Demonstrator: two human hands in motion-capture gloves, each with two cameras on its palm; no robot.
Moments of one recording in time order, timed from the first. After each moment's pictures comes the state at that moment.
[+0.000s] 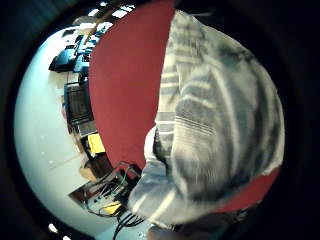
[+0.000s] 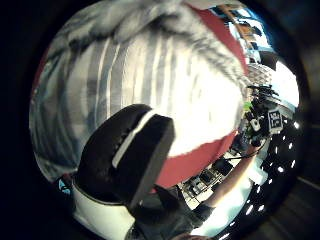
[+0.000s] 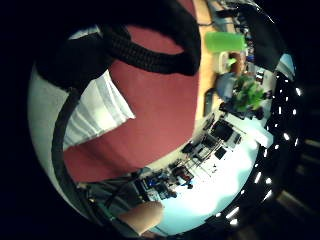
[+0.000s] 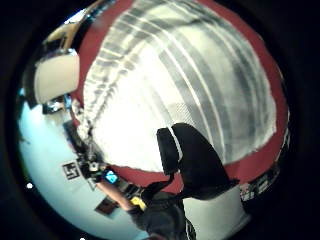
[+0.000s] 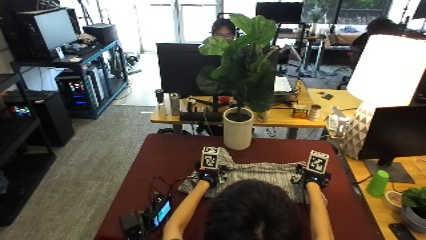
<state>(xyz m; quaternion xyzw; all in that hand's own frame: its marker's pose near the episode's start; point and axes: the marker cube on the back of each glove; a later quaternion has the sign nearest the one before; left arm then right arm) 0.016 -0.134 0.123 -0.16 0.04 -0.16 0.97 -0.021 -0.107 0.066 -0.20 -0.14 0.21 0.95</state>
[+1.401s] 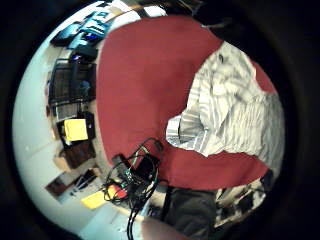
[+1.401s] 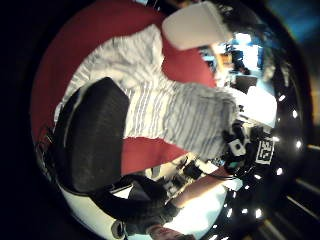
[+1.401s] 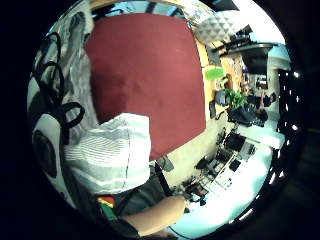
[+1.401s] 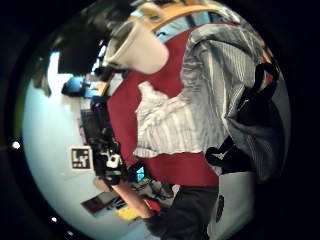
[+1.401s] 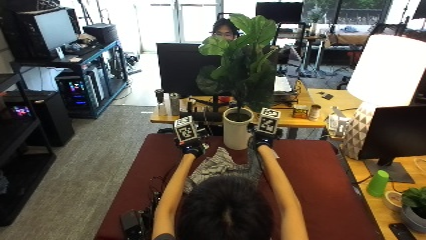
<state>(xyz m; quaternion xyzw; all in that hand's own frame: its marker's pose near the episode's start) -0.069 -0.129 -0.011 -0.07 0.20 -0.25 0.95 -0.190 -0.219 -0.118 0.05 -0.13 0.17 0.98</state>
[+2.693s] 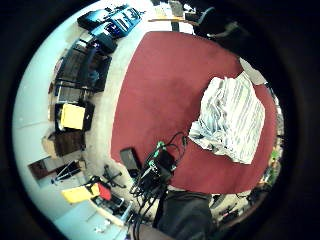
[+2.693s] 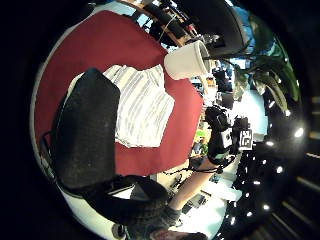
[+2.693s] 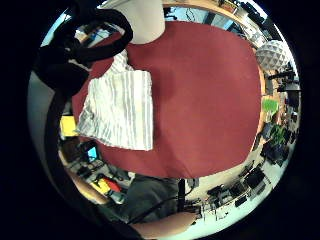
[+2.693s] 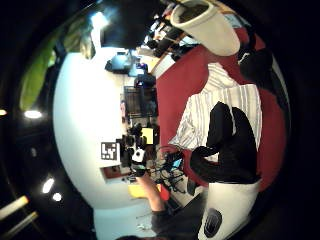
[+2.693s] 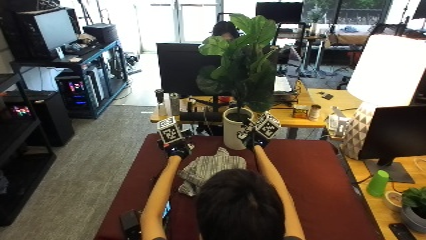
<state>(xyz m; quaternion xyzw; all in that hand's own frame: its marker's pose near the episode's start) -0.147 -0.112 -0.007 0.02 0.19 -0.31 0.93 -0.254 -0.204 -0.134 0.06 -0.34 0.09 0.93</state>
